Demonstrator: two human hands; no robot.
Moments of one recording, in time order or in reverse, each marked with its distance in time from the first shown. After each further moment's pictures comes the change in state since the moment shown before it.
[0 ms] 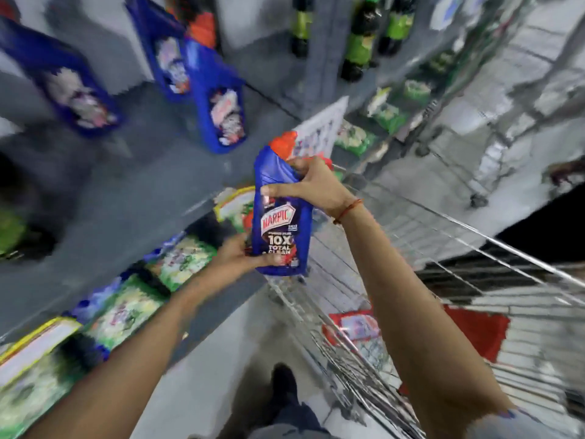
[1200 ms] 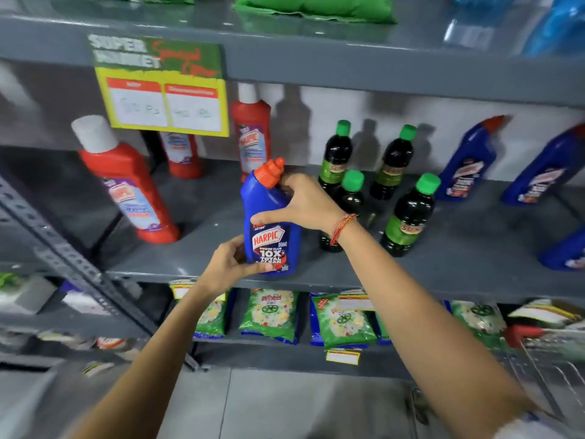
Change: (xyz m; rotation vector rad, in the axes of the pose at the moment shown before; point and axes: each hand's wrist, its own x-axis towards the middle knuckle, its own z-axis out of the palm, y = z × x) left_hand -0.405 -0.076 -0.320 0.038 0.944 0.220; right_hand -0.057 -0.260 0.492 -0.310 -0.691 -0.700
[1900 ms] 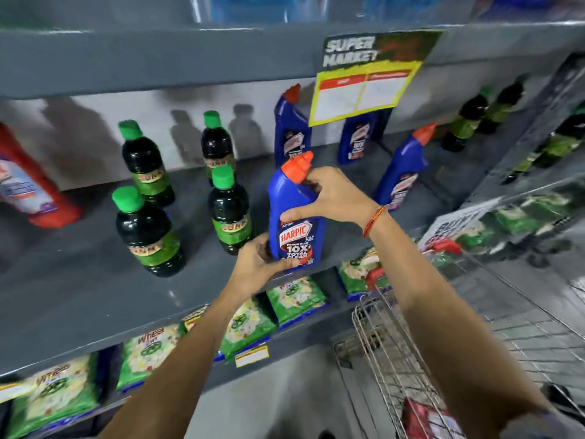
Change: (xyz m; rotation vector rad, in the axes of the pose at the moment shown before) left_hand 0.074 0.053 0.313 -0.113 -0.360 0.041; right_hand -0.179 0.152 -0.228 -0.114 0.278 0.289
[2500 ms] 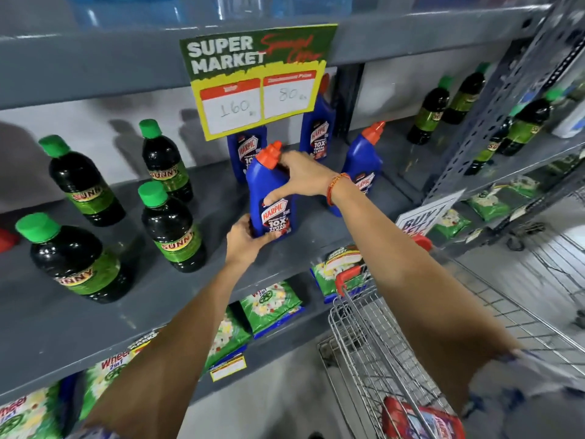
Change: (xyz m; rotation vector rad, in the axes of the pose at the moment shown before) left_hand 0.092 -0.010 0.059 0.288 0.231 -0.035; right_hand 0.040 0.062 -0.056 -0.115 -0.114 0.075
